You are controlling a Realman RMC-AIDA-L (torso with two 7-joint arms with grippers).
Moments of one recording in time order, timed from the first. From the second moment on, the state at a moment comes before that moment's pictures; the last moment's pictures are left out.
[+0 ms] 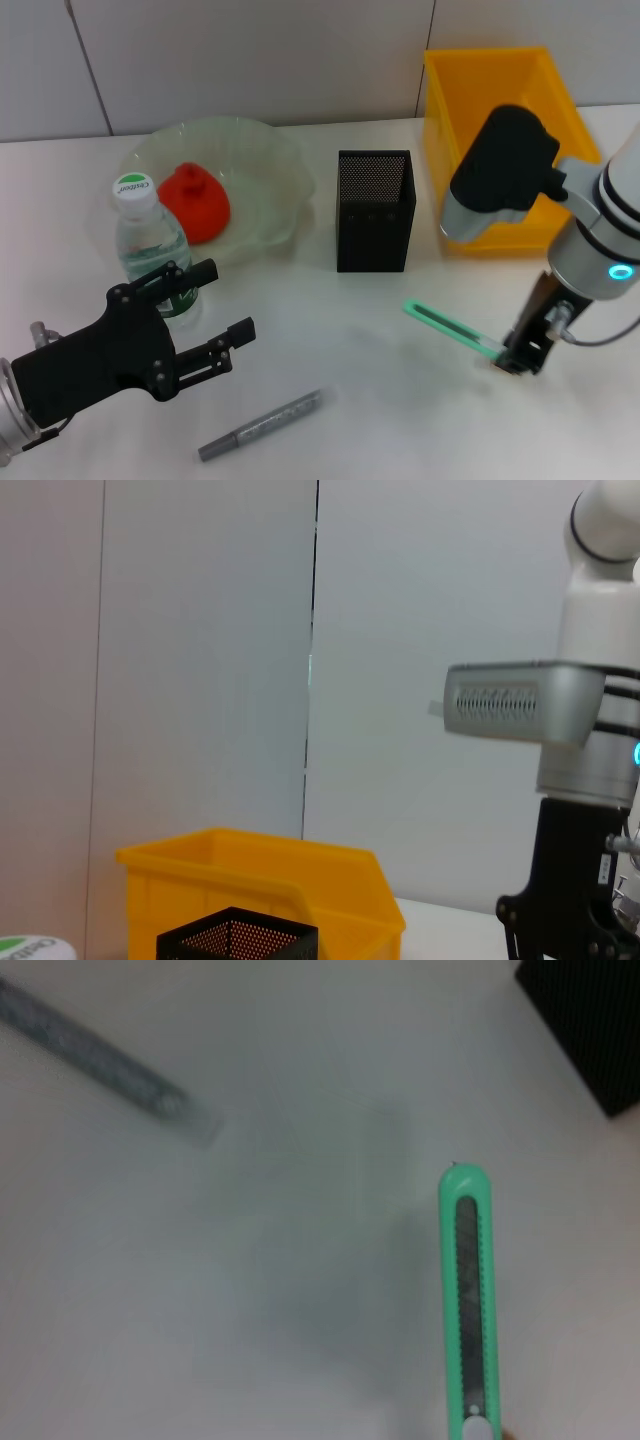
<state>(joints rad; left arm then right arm) -0.32 -2.06 1.17 0.49 1.31 1.55 -0.89 0.63 2.08 1.64 1.44 0.39 -1.76 2.55</state>
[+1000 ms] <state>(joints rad) -0.33 -2.06 1.16 0.49 1.31 1.55 -0.89 0.60 2.08 1.82 1.85 0.40 -1.63 2.40</state>
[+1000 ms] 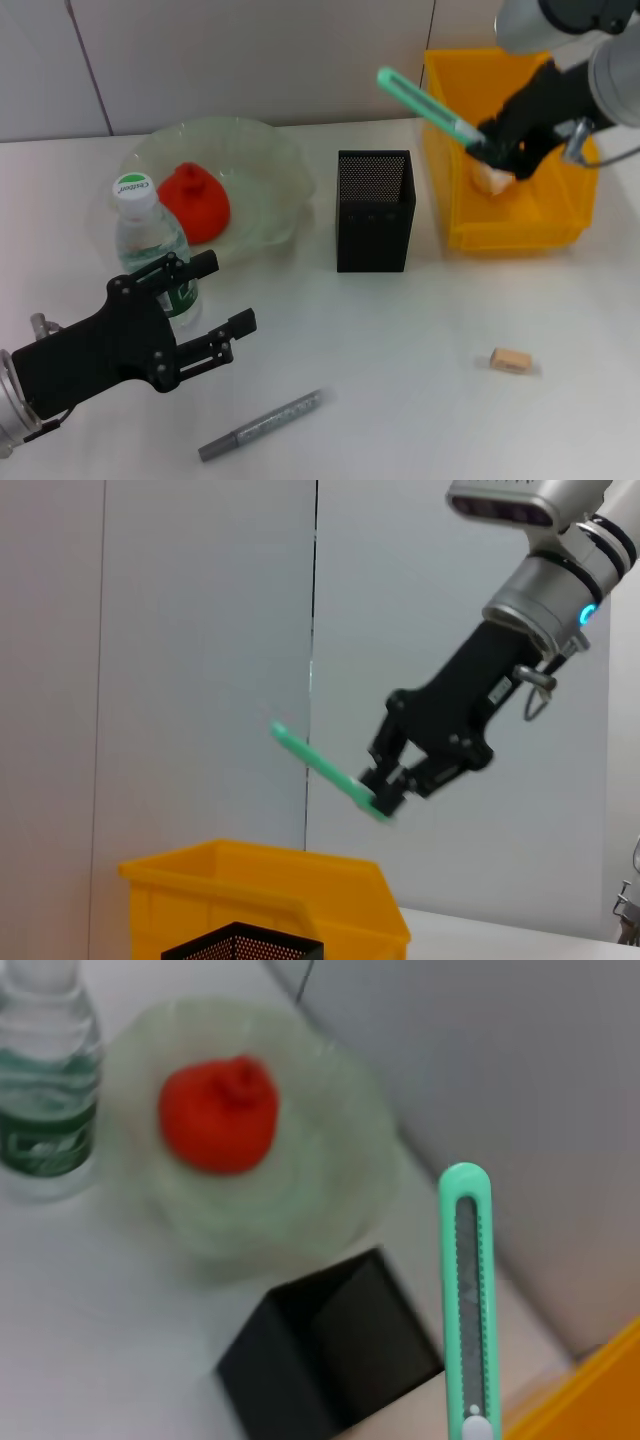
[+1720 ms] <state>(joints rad) -0.33 -2.06 1.16 0.49 1.31 1.55 -0.88 0.54 2.08 1.70 1.83 0.25 -1.24 1.94</state>
